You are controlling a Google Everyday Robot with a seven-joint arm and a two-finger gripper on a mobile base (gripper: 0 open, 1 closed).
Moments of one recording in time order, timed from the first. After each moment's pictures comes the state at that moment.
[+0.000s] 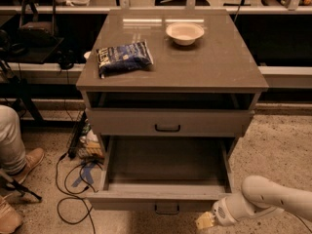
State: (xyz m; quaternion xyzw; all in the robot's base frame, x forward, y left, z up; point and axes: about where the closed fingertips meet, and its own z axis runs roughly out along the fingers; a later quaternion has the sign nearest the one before) arm 0.366 -0.165 0.394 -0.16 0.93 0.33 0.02
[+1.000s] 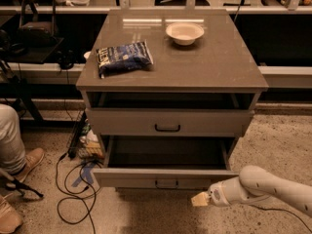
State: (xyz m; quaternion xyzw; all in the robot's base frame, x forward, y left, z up) arm 0.450 -0.163 0.385 -0.15 0.92 0.35 0.10
